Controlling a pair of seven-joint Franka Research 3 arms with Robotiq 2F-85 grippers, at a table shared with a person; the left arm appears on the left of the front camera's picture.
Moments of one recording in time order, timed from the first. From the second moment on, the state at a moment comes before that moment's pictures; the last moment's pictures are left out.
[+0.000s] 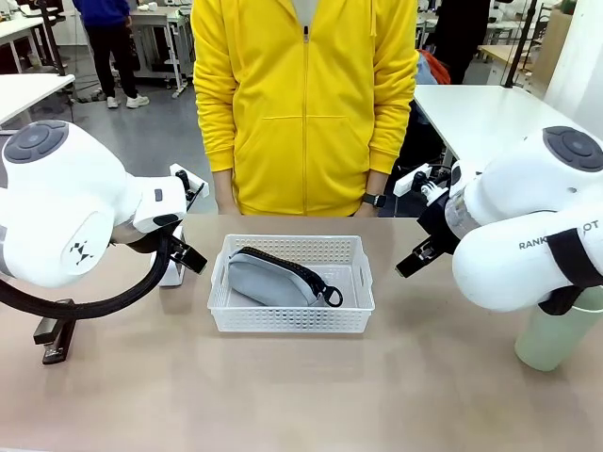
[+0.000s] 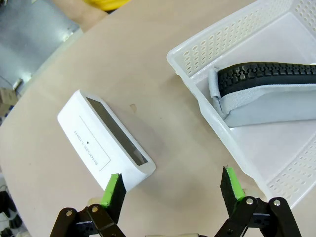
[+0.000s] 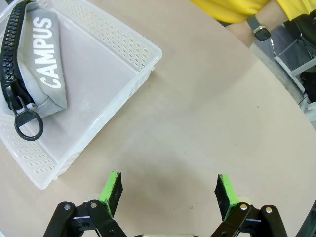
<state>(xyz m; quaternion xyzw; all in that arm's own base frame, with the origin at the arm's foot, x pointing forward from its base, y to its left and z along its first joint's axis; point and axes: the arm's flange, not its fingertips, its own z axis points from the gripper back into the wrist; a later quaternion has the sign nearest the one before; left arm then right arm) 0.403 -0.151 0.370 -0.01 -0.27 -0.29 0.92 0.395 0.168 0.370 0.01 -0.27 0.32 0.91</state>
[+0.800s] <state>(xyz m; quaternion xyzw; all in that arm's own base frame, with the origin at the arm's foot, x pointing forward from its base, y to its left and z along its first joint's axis) 0.355 -0.159 0.429 -0.23 -0.18 -0.28 0.92 0.355 0.143 0.431 0.23 -0.17 0.23 0.93</state>
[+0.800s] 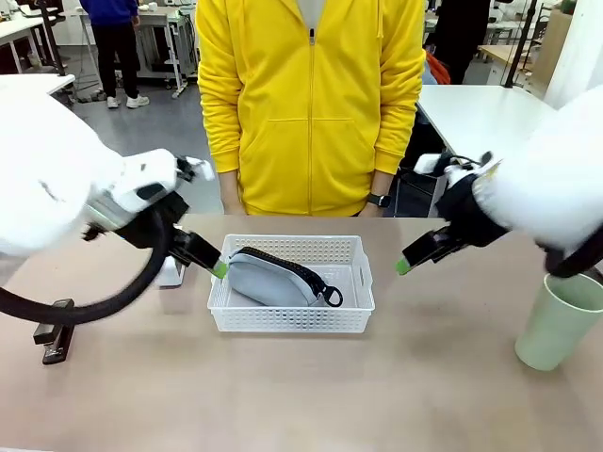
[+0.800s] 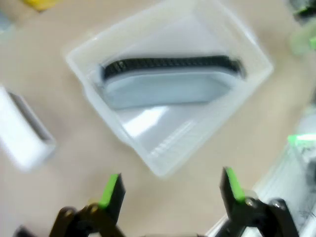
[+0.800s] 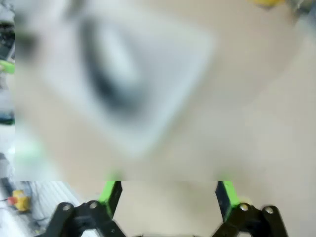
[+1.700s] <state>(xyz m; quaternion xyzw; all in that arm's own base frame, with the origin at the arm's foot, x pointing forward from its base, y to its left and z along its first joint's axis) 0.262 0.188 0.490 -0.61 -0.37 0.06 0.70 0.196 -0.222 0.502 0.58 -0.37 -0.07 0.72</state>
